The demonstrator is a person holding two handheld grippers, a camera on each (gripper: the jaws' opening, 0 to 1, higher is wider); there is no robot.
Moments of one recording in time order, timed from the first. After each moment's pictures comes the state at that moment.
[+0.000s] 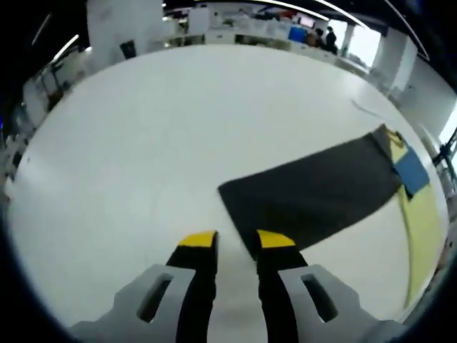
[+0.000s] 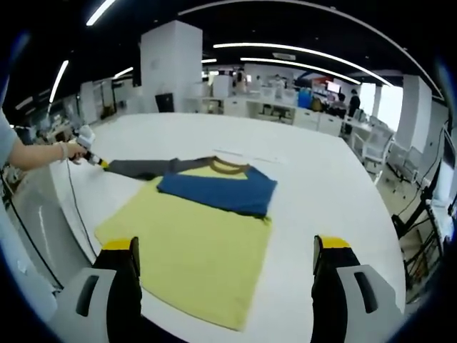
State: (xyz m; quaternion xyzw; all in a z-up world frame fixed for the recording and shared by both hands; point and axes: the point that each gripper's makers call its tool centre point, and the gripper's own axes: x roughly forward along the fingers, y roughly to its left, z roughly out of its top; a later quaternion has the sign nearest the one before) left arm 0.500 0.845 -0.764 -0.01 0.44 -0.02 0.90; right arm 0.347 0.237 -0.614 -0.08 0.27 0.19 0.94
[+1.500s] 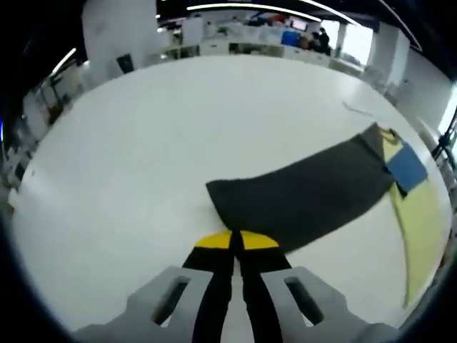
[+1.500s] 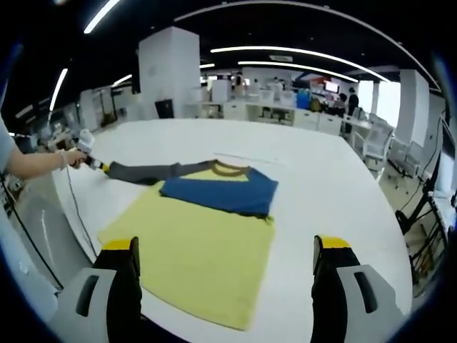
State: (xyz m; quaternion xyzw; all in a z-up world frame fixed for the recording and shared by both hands) left arm 0.495 0.825 -0.732 0.01 0.41 -0.02 0.91; right arm 0.340 0.236 -0.614 -0.06 0.25 0.19 0.95
